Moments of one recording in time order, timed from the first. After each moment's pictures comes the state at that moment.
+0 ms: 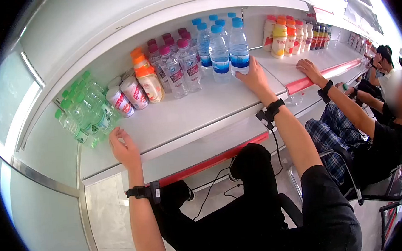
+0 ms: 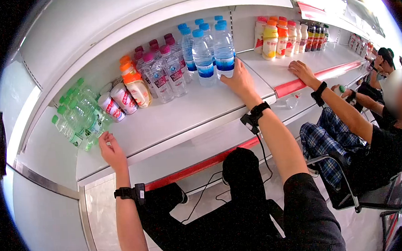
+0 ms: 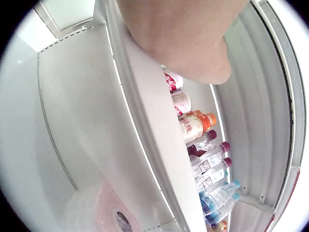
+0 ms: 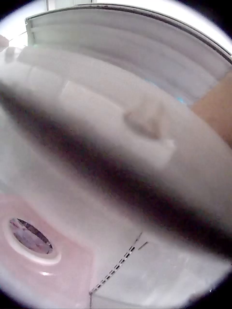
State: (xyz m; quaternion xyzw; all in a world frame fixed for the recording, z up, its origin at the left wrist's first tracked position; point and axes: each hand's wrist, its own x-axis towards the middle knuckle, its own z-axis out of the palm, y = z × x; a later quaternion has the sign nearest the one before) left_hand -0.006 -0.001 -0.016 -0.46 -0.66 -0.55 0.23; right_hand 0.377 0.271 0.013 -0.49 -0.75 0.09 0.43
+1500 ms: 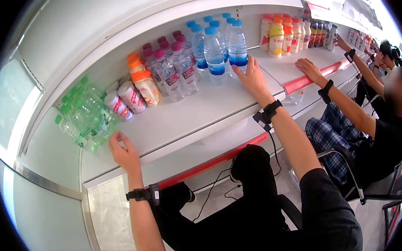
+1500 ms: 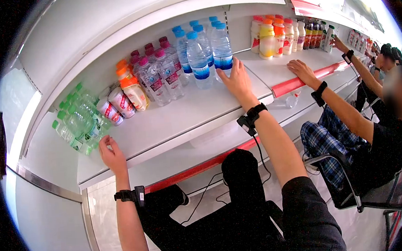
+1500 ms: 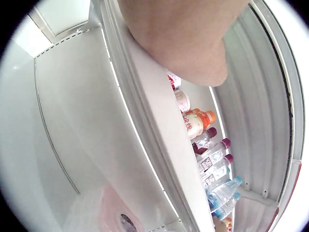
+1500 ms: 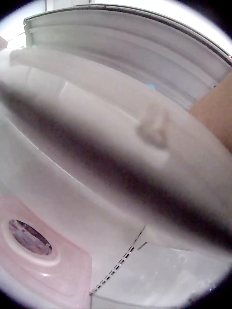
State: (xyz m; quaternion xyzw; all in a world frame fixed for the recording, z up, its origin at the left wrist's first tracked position) left_hand -0.001 -0.001 -0.015 -0.46 -0.67 -0.53 0.26; right_hand 0.374 0.276 0.001 -0.49 -0.71 0.04 0.51
